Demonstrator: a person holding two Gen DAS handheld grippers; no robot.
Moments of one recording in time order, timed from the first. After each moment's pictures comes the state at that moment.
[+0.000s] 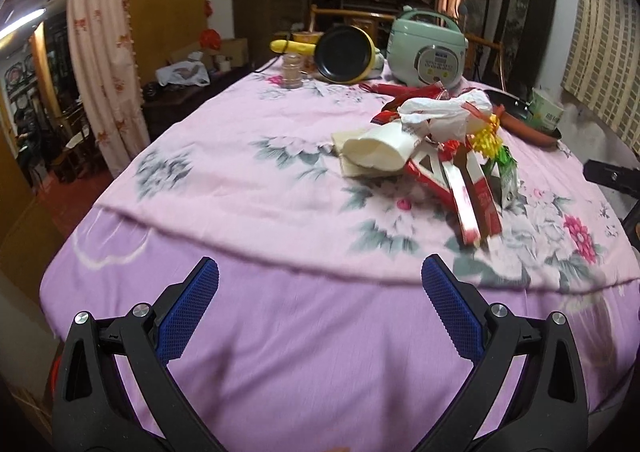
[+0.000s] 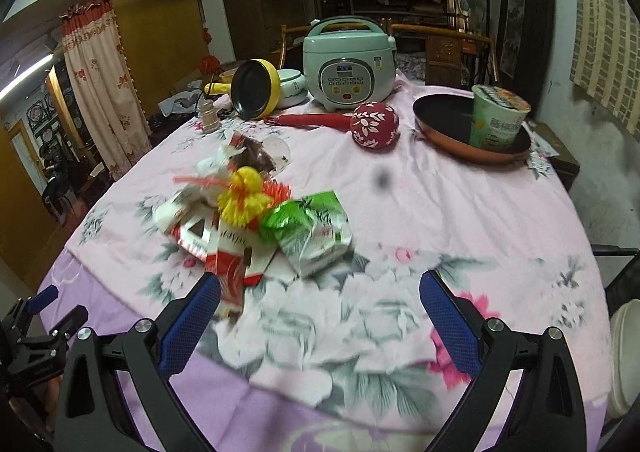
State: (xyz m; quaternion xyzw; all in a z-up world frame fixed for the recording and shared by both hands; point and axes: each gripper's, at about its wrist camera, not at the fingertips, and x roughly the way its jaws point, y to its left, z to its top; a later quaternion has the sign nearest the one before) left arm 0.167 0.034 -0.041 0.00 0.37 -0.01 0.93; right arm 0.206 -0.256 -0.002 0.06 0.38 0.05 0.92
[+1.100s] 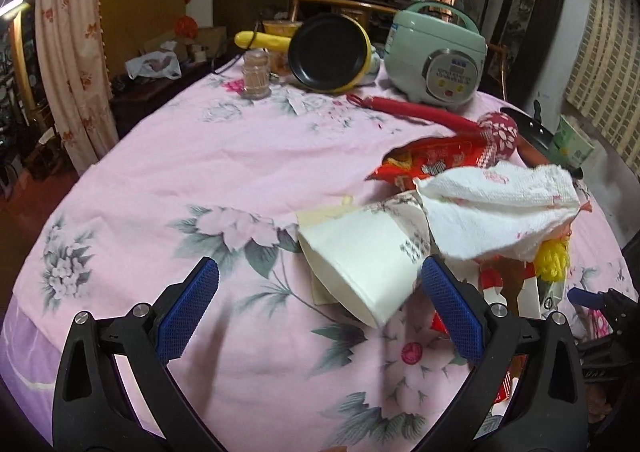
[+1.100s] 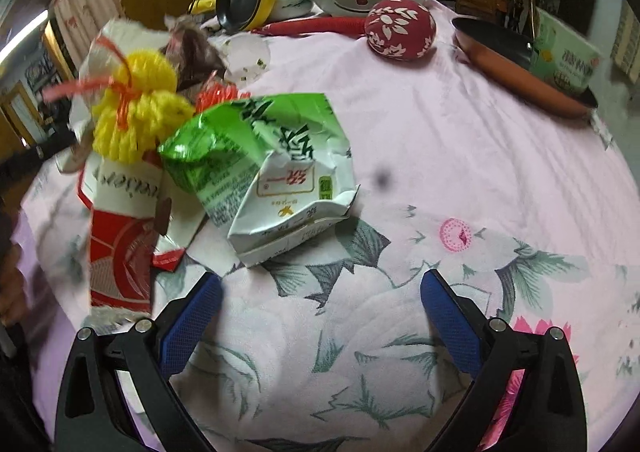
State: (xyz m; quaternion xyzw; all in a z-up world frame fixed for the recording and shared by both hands) left arm 0.313 0.027 -0.058 -0.03 0.37 -0.04 0.93; right arm 0.286 -0.245 -0.110 0.01 0.48 0.08 0.88
